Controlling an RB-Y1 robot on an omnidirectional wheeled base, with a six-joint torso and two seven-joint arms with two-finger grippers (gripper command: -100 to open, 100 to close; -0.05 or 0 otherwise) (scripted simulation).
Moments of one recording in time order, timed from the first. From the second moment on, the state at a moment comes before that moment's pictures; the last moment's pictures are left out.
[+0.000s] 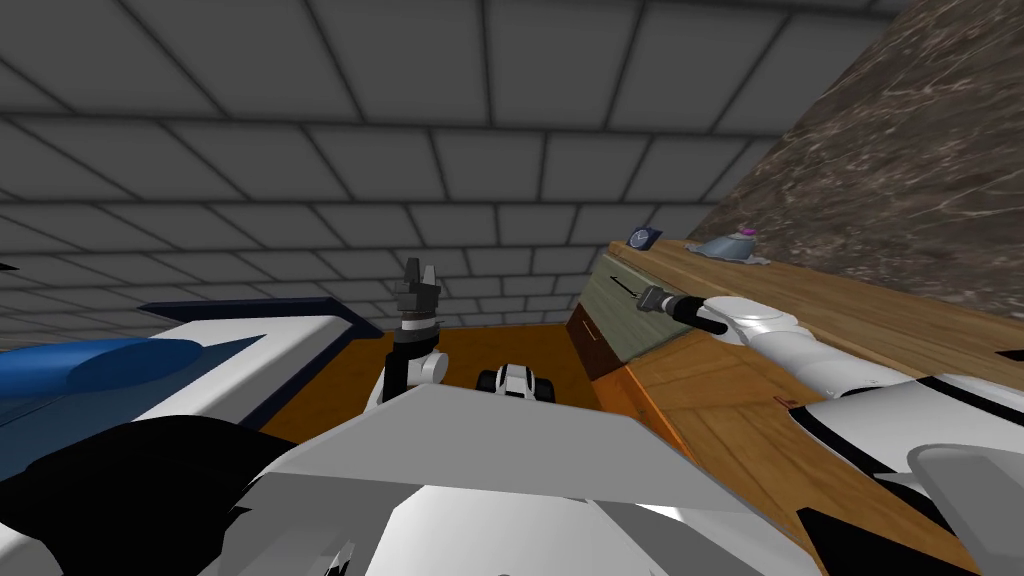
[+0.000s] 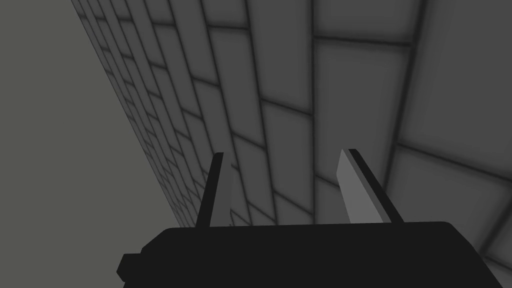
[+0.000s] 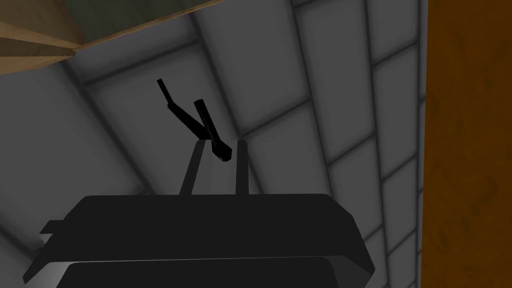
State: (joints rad) left arm 0.51 0.01 -0.01 -2.36 0.02 -0.48 -0.11; right arm -0.64 -1.20 0.73 -0.73 0.73 -0.47 0.82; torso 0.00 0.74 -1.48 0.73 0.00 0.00
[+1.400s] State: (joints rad) left arm 0.51 0.01 -0.01 -2.36 0.02 -0.48 -0.11; right arm -0.67 -1.28 0.76 -0.74 0.74 -0.52 0.76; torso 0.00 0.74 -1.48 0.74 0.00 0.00
